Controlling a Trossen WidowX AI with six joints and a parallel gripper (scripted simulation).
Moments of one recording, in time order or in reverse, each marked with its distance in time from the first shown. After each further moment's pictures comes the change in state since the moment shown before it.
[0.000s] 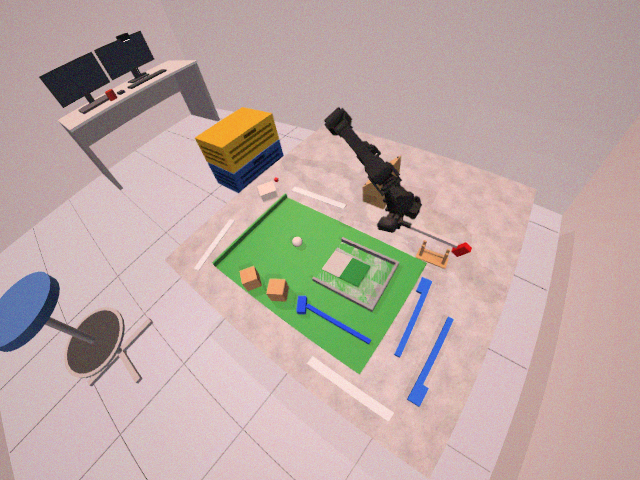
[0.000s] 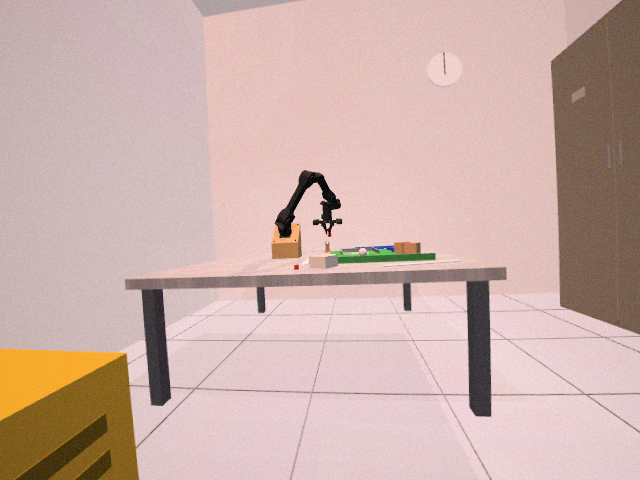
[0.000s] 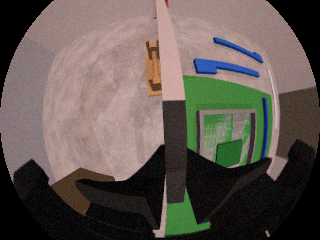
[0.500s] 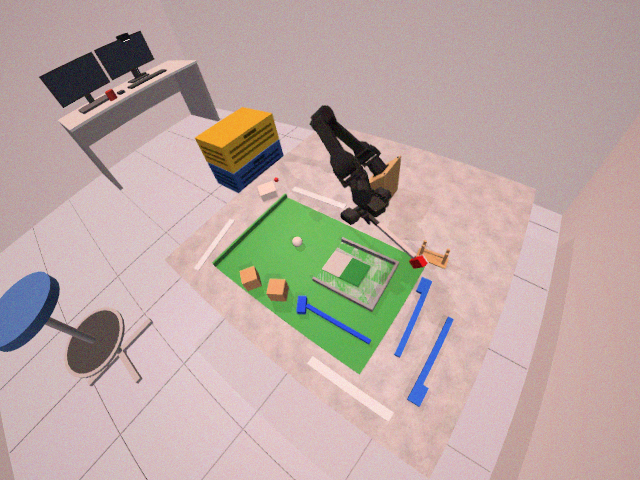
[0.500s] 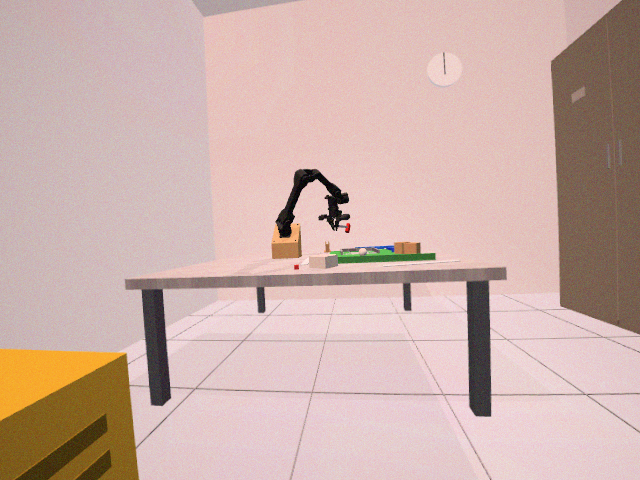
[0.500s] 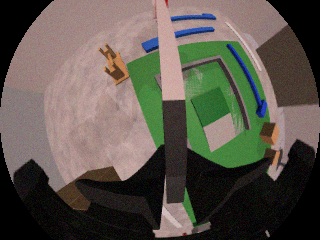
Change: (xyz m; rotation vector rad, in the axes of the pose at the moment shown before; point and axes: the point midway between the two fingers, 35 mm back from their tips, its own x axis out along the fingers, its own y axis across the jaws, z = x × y) arm -0.043 -0.046 -0.086 0.365 -0.003 -0.050
